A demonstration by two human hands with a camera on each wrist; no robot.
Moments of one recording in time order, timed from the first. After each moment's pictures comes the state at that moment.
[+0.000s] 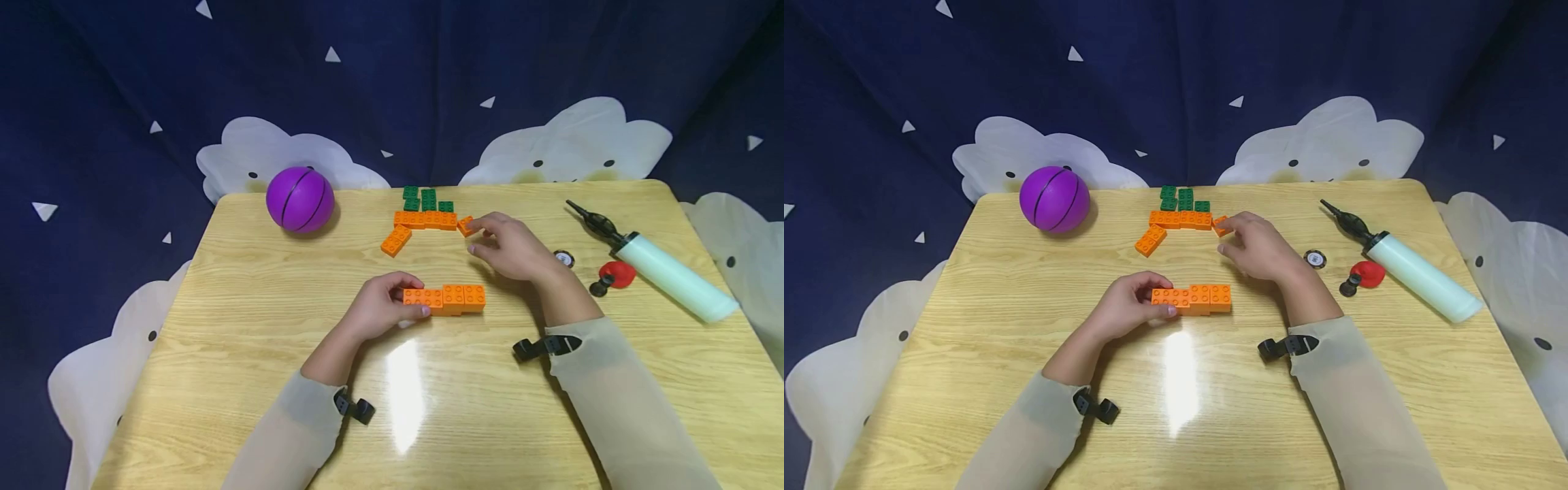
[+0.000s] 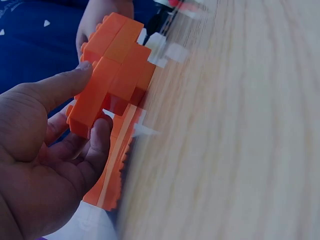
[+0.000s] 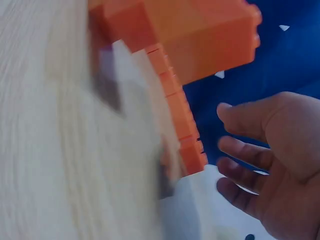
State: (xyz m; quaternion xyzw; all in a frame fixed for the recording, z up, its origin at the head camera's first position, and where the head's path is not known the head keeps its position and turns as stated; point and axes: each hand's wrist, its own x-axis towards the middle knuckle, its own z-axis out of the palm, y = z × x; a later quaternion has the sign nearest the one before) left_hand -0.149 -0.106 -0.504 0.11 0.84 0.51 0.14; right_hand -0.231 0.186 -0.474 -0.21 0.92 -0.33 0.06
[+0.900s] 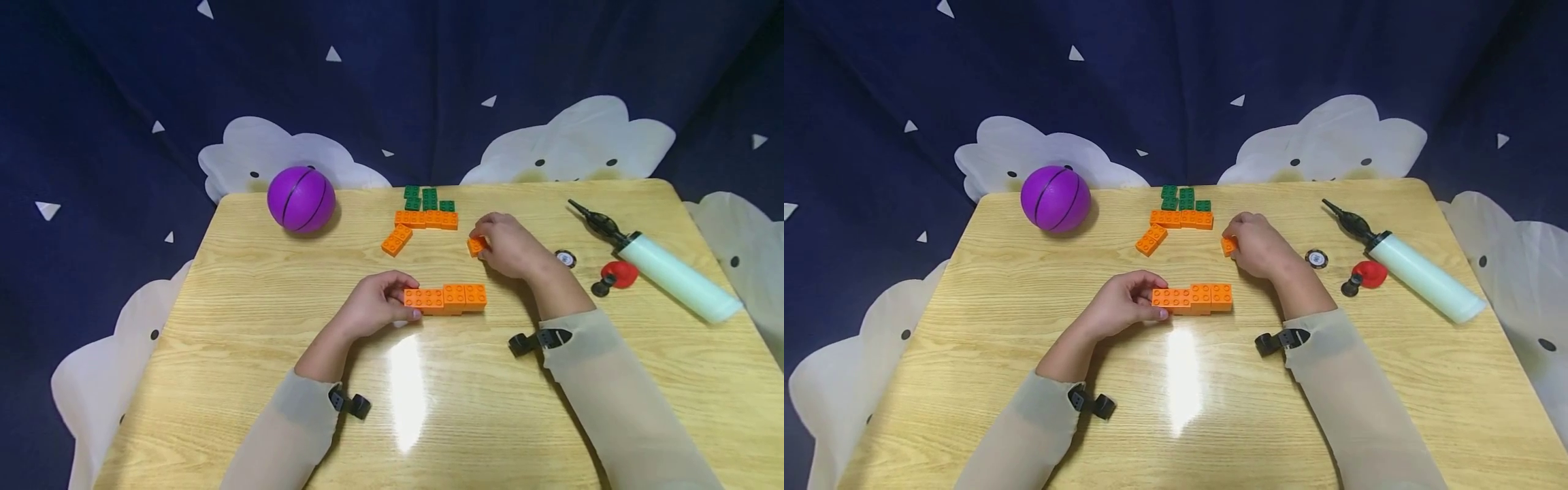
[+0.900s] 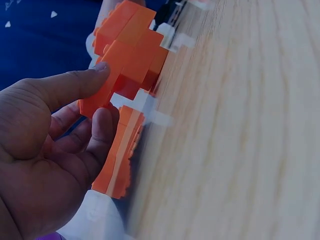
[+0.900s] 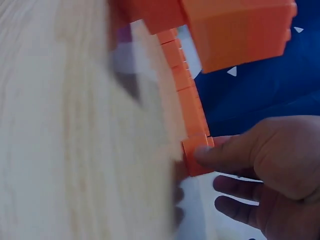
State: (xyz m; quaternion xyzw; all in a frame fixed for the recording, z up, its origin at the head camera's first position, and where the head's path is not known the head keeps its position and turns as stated) left_hand -0.151 -0.114 -0.502 0.12 0.83 0.52 0.16; right_hand -0.244 0.179 -0.483 -0.21 0.96 -0.19 0.08
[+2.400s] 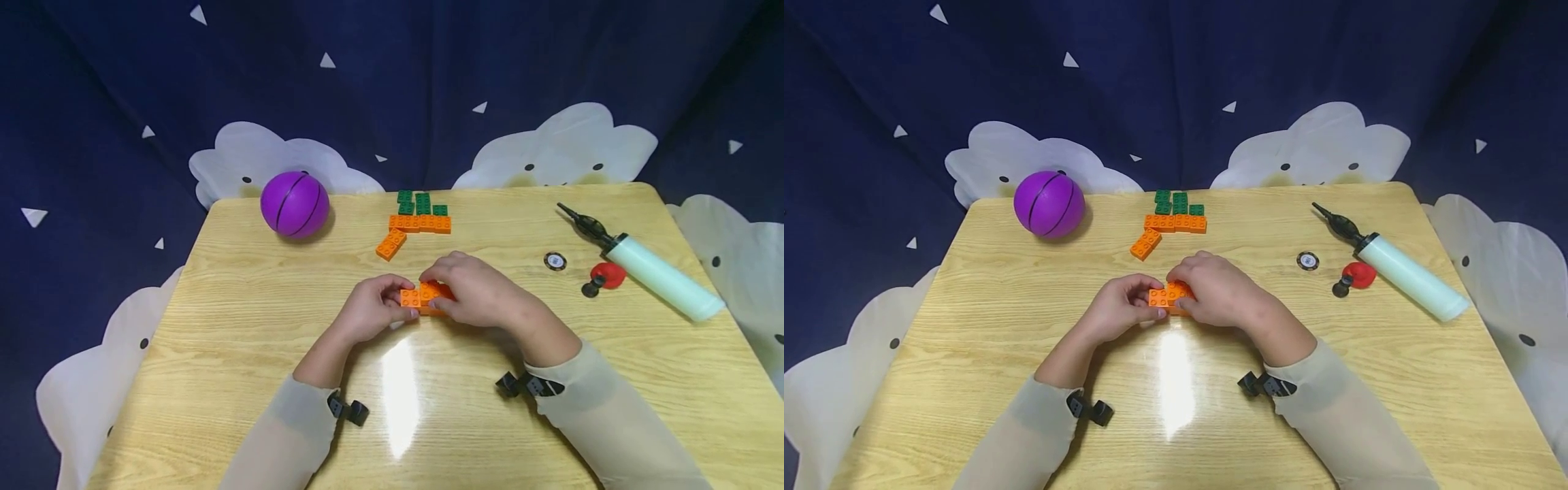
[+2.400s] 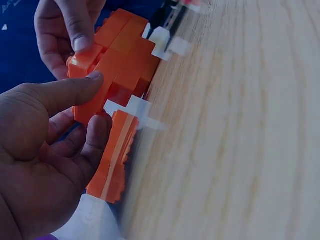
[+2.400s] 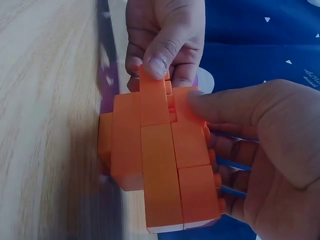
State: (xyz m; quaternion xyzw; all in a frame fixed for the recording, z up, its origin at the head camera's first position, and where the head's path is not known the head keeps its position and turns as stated) left_hand -0.150 -0.112 -0.503 0.11 0.84 0.52 0.15; right_hand -0.163 0.122 -0.443 -0.35 0.91 -0.20 0.06
